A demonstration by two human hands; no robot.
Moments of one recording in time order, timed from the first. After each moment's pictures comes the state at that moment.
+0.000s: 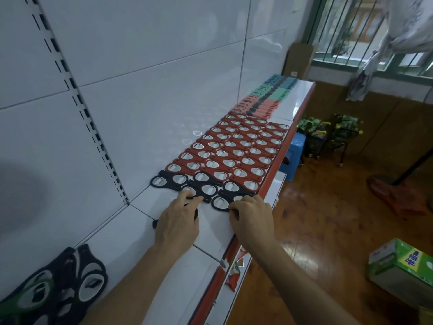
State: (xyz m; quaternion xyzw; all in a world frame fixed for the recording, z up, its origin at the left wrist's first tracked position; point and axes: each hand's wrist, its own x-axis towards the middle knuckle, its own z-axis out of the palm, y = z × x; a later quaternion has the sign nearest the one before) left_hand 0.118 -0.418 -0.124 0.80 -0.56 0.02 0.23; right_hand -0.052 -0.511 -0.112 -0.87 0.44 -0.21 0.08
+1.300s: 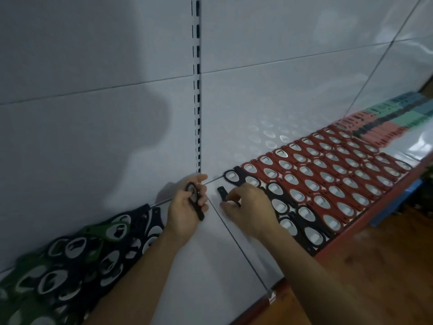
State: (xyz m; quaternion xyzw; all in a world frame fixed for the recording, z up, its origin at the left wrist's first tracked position) left_hand 0.185 -0.359 -0.119 0.43 -0.12 -0.30 0.85; right_hand 0.090 -0.509 -0.099 -0.95 0.18 -0.13 0.22
